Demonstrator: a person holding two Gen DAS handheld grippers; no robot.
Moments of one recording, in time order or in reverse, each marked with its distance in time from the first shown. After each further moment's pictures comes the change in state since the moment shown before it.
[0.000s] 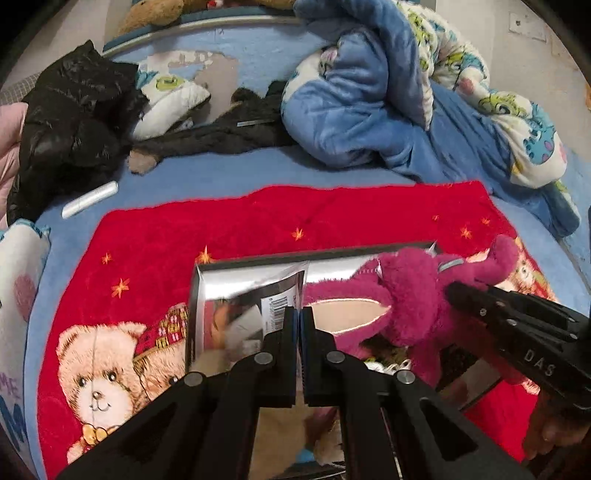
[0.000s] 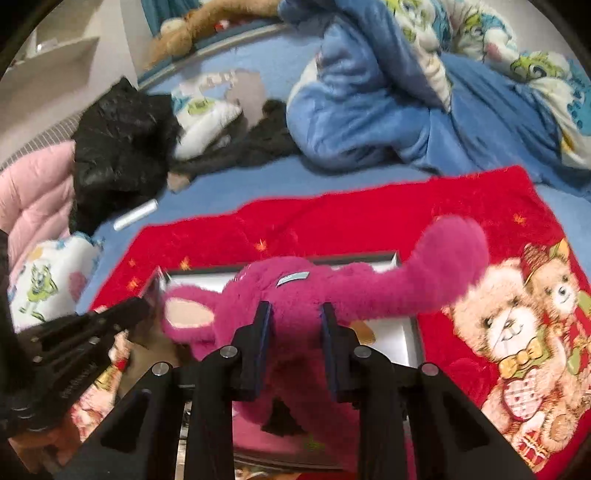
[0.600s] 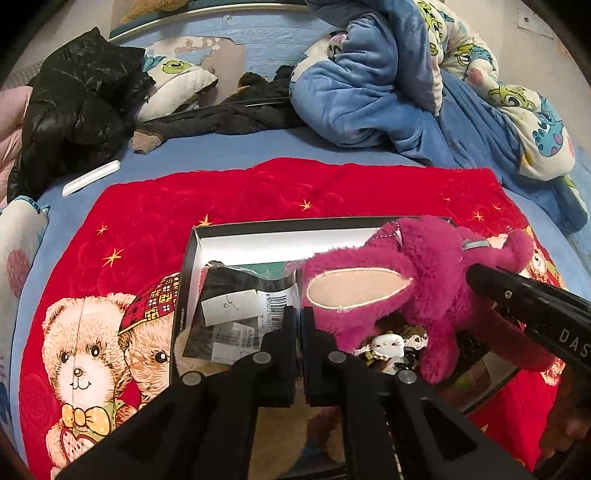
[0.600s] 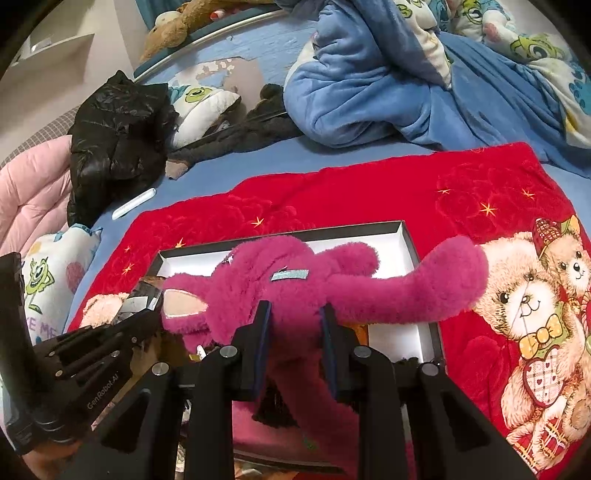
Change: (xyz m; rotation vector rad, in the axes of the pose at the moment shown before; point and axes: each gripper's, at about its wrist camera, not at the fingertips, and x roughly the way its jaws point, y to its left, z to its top) left arm 0.019 0.001 -0.027 -0.020 0.019 0.010; right arm 0.012 -0.007 -0.020 0.022 0.023 0.020
